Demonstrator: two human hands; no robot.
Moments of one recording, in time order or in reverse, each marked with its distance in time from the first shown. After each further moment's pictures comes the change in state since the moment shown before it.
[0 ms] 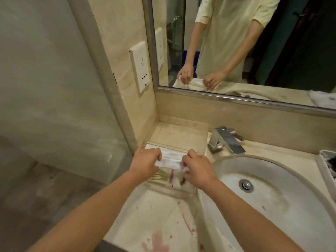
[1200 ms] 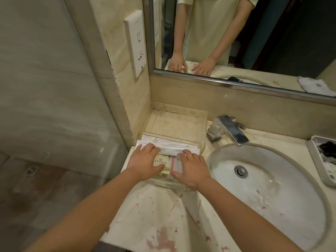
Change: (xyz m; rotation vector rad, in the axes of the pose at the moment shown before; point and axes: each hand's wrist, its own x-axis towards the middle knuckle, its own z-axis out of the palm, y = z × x) left_hand 0.005 -0.028 0.039 0.008 -0.071 0.131; right_hand 0.009 -0.025 0.047 0.011 -0.195 0.214
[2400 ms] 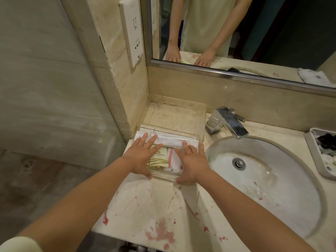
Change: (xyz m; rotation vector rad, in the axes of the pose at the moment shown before) left_hand 0.008 -0.018 0.002 0.189 -0.309 0.178; right_hand 0.007 0.009 0.008 -0.265 -0.121 -0.040
